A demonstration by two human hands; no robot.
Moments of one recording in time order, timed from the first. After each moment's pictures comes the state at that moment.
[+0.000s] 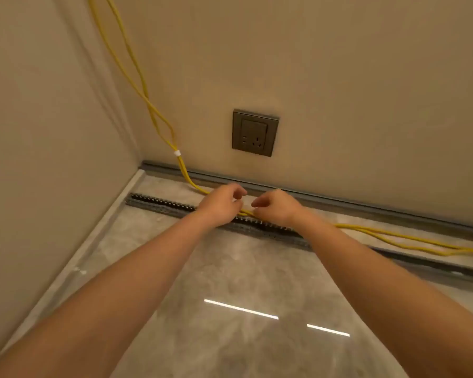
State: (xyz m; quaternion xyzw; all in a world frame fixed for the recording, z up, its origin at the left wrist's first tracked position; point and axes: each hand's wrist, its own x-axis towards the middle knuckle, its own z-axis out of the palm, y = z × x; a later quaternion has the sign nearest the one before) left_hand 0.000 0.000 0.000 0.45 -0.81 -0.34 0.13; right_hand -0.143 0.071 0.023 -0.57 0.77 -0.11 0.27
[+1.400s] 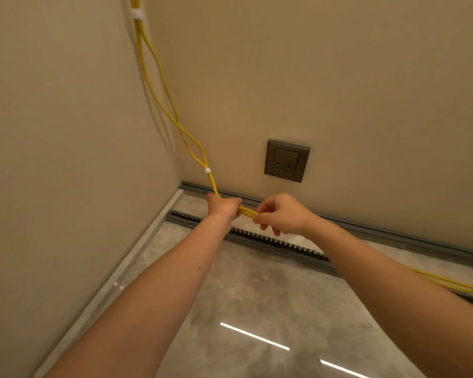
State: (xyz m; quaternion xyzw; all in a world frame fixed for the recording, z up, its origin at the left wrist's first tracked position) left_hand 0.028 -0.024 0.036 0.59 -0.35 -0.61 0.40; right_hand -0.095 0.062 0.079 -0.61 0.68 -0.21 0.35
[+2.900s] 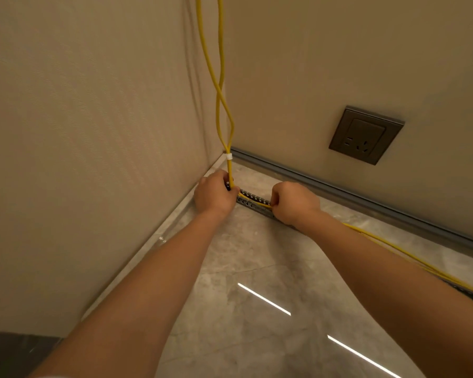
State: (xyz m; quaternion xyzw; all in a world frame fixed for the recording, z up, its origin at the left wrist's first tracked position) left_hand 0.143 -0.040 -0.018 0.70 -0.64 -0.17 0.26; right_hand -0.022 0.009 0.023 -0.66 0.74 -0.04 0.16
